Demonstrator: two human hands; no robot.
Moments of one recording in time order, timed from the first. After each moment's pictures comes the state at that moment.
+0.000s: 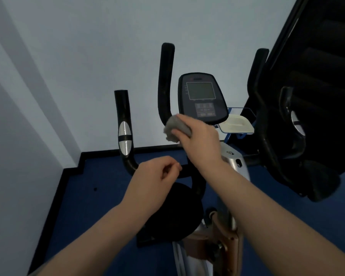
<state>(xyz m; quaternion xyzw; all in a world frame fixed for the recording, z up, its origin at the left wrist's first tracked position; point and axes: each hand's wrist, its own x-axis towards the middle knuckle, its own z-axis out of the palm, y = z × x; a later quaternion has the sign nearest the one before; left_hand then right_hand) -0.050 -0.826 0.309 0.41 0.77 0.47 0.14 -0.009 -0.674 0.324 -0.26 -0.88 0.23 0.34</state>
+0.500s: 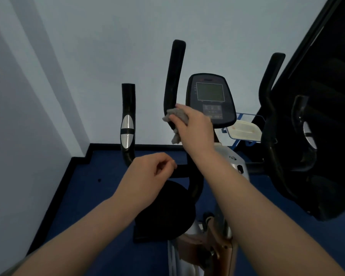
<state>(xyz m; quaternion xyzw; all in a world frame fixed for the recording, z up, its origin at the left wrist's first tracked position) -0.050 -0.826 0.308 0.37 0.79 0.47 0.14 -0.033 -0.664 0.338 -0.25 -0.86 0.32 0.30</state>
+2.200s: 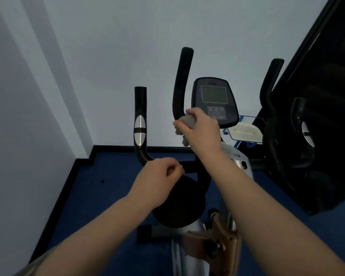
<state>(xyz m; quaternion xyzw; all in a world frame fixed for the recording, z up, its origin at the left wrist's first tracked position) -0.044 -0.840 0.303 0.38 0.80 0.43 0.17 -0.027 -0.679 0.336 -0.29 -0.87 0.28 0.30</state>
